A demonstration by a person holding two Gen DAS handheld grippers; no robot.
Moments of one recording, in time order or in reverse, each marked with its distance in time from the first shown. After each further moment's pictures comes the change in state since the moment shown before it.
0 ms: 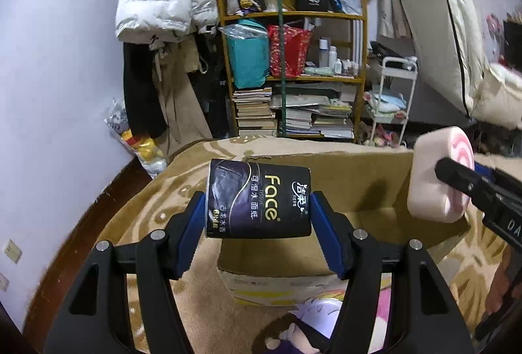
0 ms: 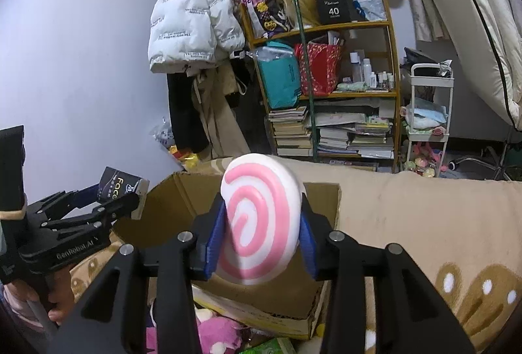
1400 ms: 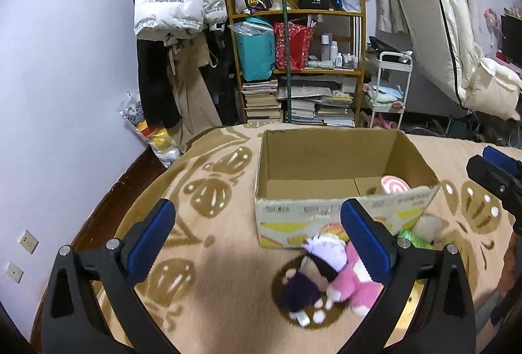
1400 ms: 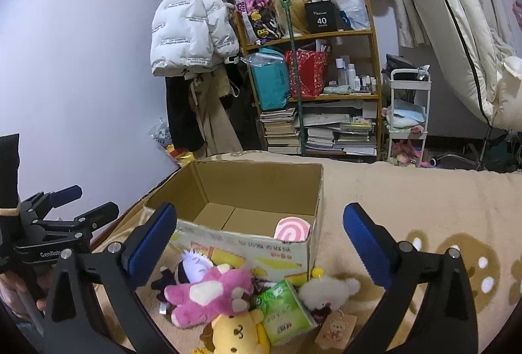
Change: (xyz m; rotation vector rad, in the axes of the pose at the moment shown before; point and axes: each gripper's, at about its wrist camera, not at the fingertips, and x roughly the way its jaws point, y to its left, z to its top) left arm -0.086 0.023 -0.023 -0.003 0.039 0.025; right arm -0.088 0.027 -0.013 0.000 -0.010 -0.062
